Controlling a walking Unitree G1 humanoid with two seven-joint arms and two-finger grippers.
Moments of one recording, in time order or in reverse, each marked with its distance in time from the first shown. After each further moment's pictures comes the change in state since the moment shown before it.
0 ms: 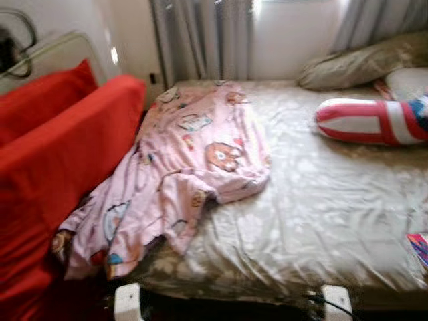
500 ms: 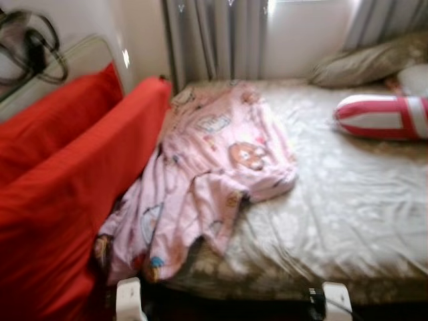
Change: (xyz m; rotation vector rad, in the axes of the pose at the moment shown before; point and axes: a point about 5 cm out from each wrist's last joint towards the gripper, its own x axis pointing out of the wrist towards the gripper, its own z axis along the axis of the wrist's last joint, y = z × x) left arm 0.001 0.001 0.003 -0.011 -0.013 0.007; right arm 0.000 0.001 0.001 -0.002 -0.001 0.012
